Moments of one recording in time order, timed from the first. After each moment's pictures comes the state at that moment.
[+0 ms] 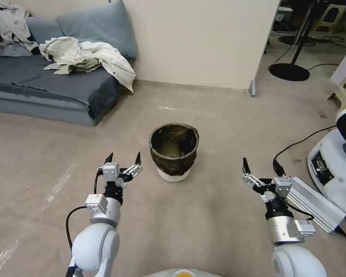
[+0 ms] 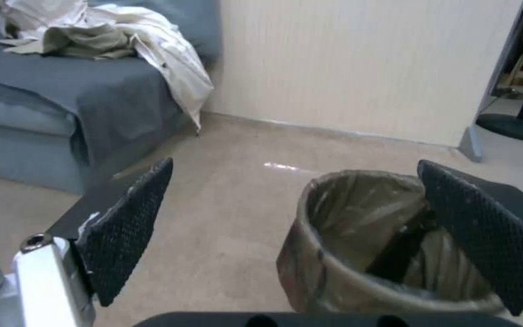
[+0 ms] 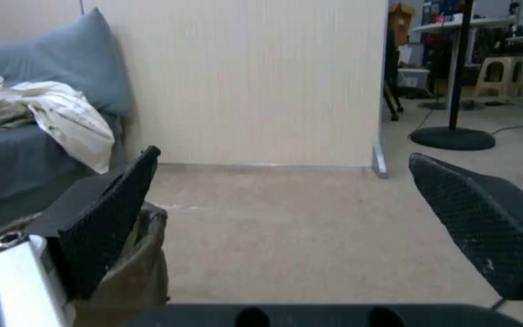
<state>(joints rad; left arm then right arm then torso) 1.53 -1.52 -0.52 -2.13 -0.14 0.11 -0.01 -1.65 1.47 0.64 2.09 0.20 0.20 -0.05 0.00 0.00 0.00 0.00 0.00</state>
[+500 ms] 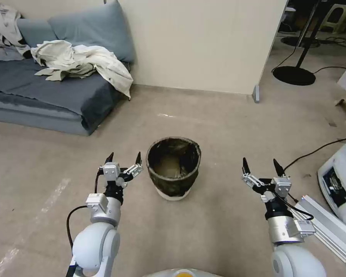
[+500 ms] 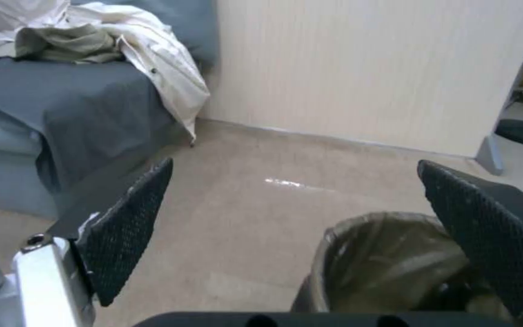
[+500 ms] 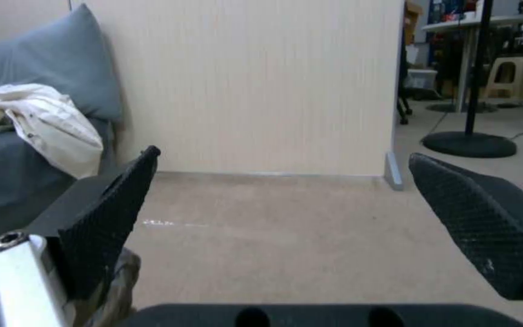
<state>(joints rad) 1.52 -1.51 -0.52 -2.13 -0.15 0.11 -0.01 -1.64 1.47 0.63 2.08 0.20 0.20 -0.05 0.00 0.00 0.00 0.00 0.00</state>
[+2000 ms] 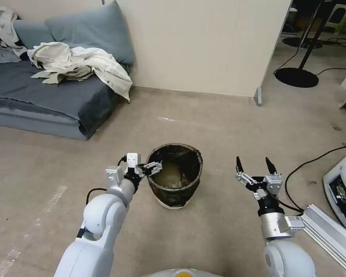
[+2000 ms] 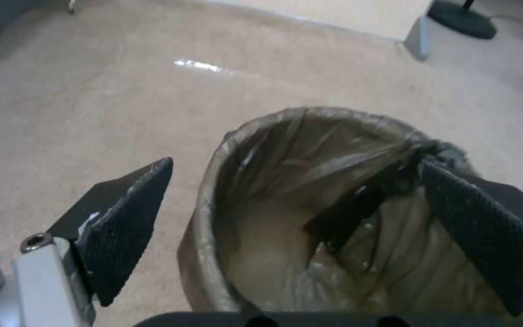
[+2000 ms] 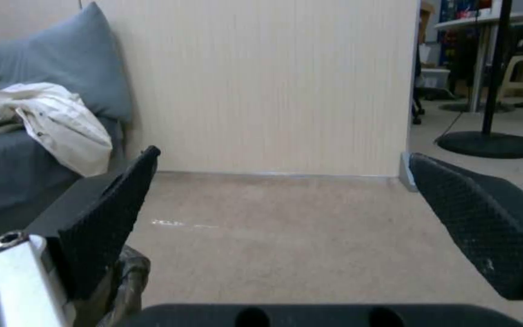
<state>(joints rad) 1.27 -1.38 -0.40 -2.03 -0.41 0.59 -0.04 -1.60 1.48 0.61 2.03 0.18 0.22 -0.07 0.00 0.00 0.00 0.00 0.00</state>
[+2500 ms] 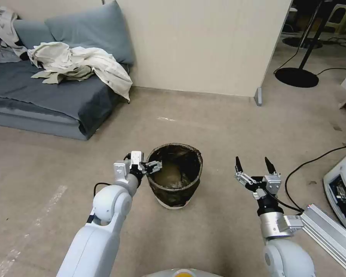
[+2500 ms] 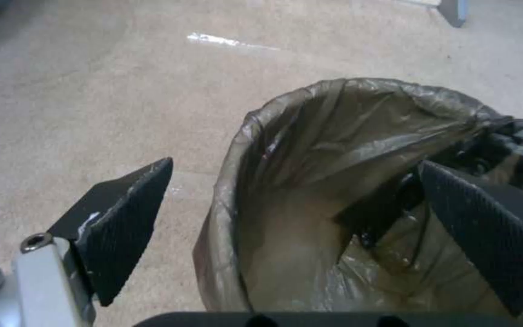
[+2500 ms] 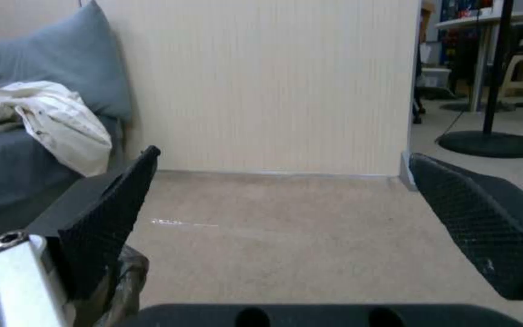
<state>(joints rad) 1.16 -1.38 -0.35 -1.88 -0.38 0.61 -0.08 -1.59 1.48 0.61 2.02 0.18 0.22 -0.07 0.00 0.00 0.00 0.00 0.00</state>
